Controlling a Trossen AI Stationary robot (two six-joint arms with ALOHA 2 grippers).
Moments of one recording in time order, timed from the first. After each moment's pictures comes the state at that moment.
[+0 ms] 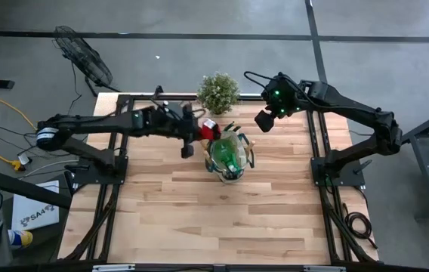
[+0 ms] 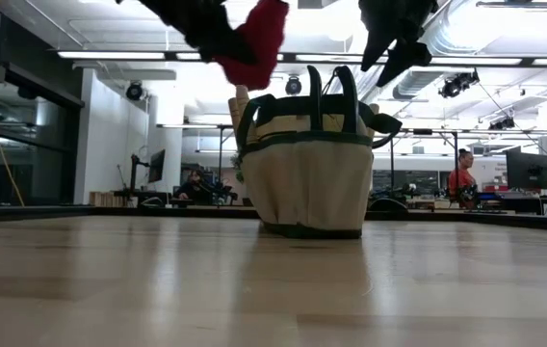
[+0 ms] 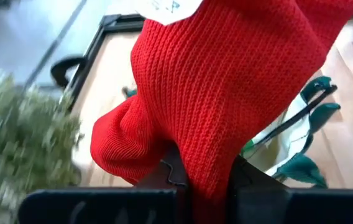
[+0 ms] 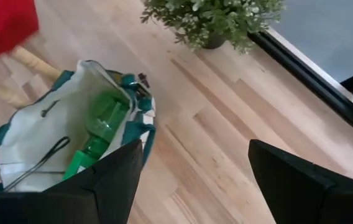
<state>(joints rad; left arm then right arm) 0.18 1.29 1.10 -0.32 0.01 0.14 -0.42 1.35 1.42 -1.03 0.03 0.34</state>
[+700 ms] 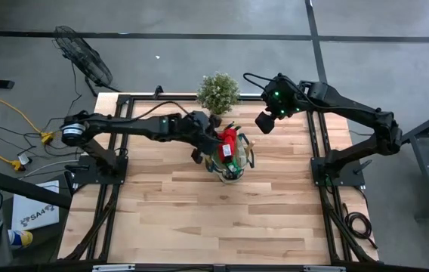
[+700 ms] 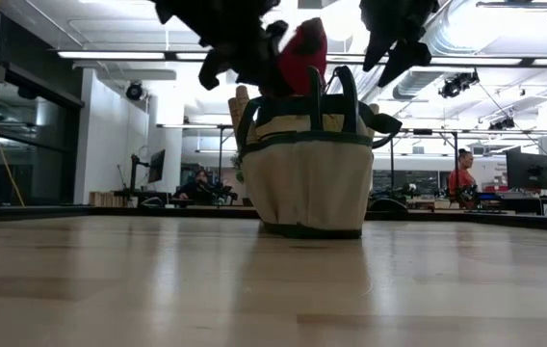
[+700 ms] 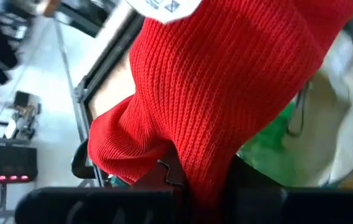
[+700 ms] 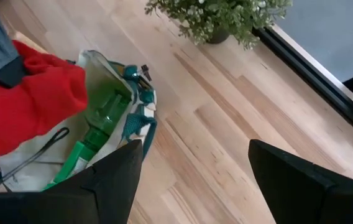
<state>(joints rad) 0.12 1.57 1.22 -0.23 0.01 0.92 -0.42 1.35 1.42 -1.04 0.02 0.31</state>
